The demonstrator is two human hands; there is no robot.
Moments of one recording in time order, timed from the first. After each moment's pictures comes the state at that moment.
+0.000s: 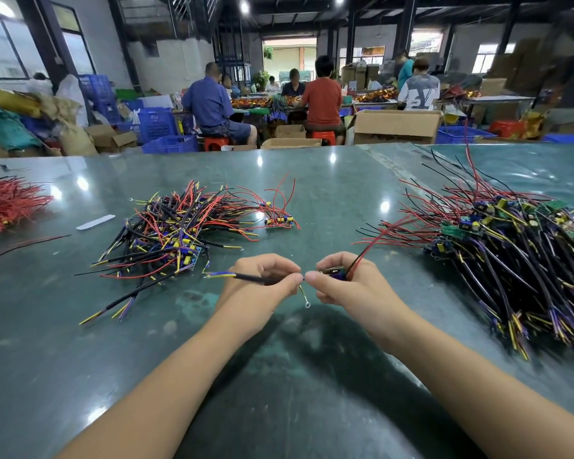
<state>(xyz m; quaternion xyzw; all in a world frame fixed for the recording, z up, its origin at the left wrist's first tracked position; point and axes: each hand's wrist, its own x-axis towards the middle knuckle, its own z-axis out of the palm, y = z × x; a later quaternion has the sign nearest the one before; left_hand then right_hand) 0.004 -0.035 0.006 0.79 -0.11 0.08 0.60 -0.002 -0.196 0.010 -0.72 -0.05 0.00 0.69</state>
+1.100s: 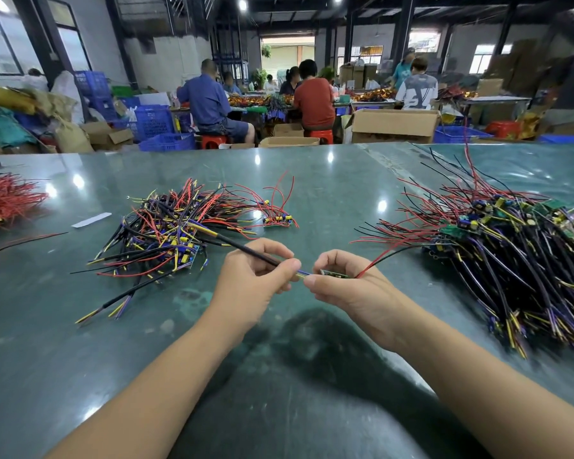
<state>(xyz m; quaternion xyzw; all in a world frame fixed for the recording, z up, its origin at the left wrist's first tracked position) 0.001 -0.038 0.016 0.72 -0.12 0.12 0.67 -0.010 -0.197 0.017 -0.65 -0.10 0.07 0.75</state>
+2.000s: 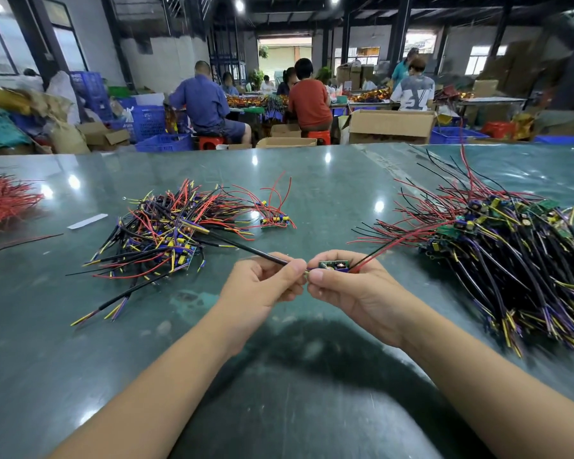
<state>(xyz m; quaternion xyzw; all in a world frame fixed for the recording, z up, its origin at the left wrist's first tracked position) -0.006 -0.043 0.015 0.69 -0.15 0.02 0.71 -0.006 -0.206 0.020 -0.54 -0.15 0.12 0.82</state>
